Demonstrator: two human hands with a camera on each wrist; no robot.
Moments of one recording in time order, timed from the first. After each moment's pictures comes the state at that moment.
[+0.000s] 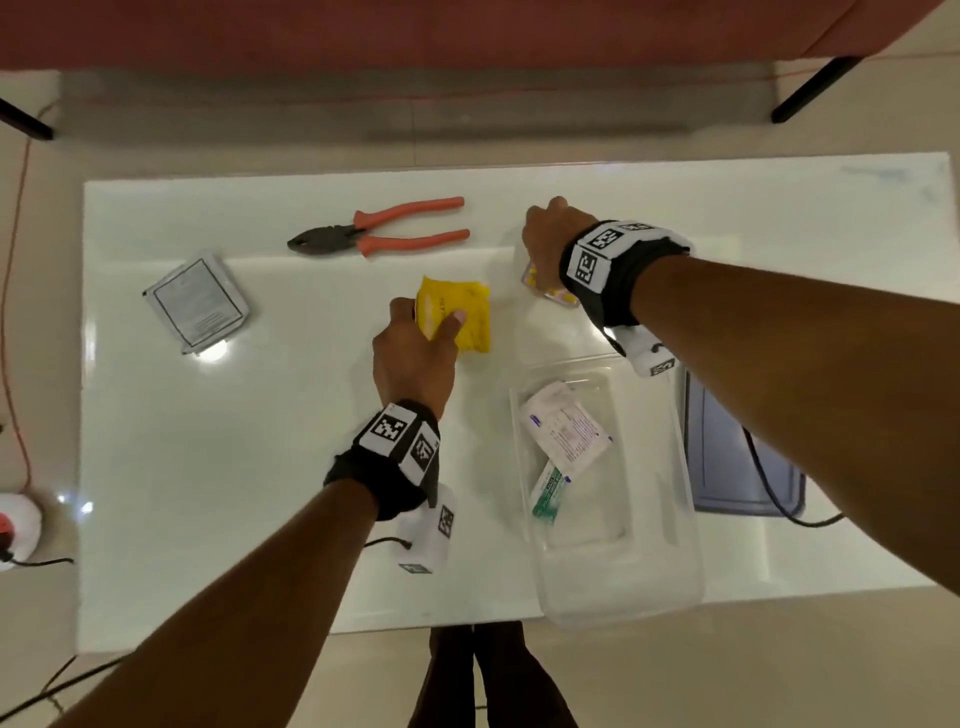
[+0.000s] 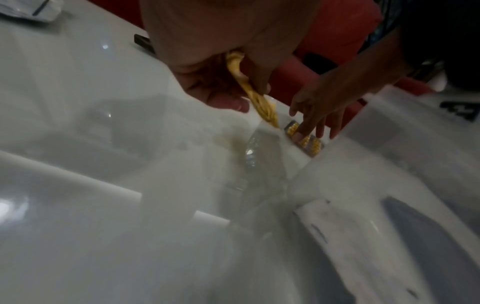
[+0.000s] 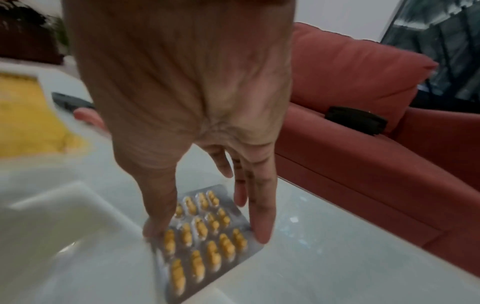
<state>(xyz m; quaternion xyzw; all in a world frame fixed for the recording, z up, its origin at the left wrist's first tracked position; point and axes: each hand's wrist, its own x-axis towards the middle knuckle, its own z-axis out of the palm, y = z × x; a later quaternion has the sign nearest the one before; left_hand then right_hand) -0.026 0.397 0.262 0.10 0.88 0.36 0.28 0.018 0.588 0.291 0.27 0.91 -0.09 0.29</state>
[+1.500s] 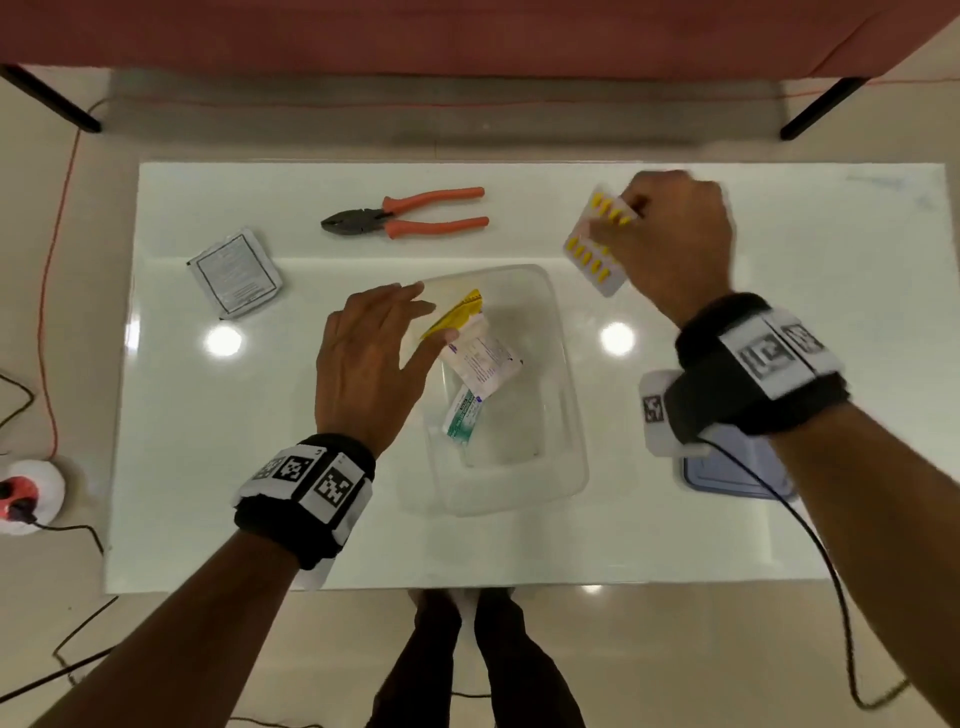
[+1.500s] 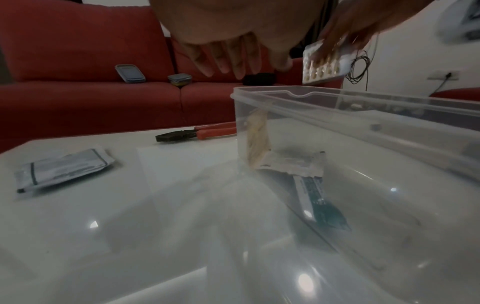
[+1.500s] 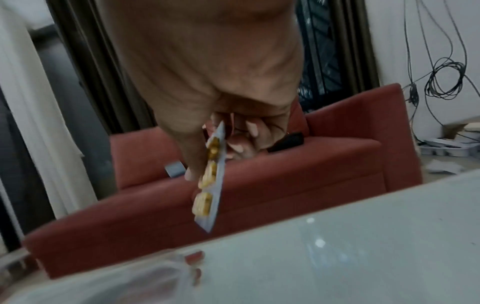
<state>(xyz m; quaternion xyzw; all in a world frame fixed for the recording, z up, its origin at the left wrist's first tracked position) -0.030 0.313 0.314 0.43 0.88 0.22 0.05 0.090 0.558 0.363 0.49 0.84 -0.23 -0.06</state>
